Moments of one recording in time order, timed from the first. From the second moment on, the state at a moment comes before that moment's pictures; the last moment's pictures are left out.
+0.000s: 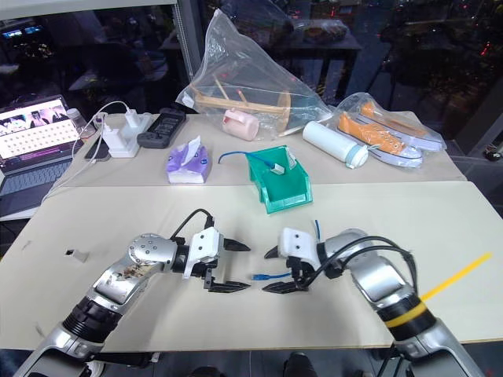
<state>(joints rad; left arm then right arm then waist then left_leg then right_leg) -0.44 0.55 -0.36 -0.07 -0.18 0.24 -1.14 -0.44 -0.71 0.25 -0.22 0.21 0.42 1.18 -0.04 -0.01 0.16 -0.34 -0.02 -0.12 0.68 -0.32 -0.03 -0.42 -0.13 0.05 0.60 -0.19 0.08</state>
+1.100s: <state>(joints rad) -0.46 0.27 -0.35 -0.02 -0.21 0.42 -0.99 0.25 -0.46 -0.50 -0.70 1.67 1.11 -0.04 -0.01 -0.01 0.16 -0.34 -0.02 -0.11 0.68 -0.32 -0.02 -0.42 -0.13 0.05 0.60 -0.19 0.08</state>
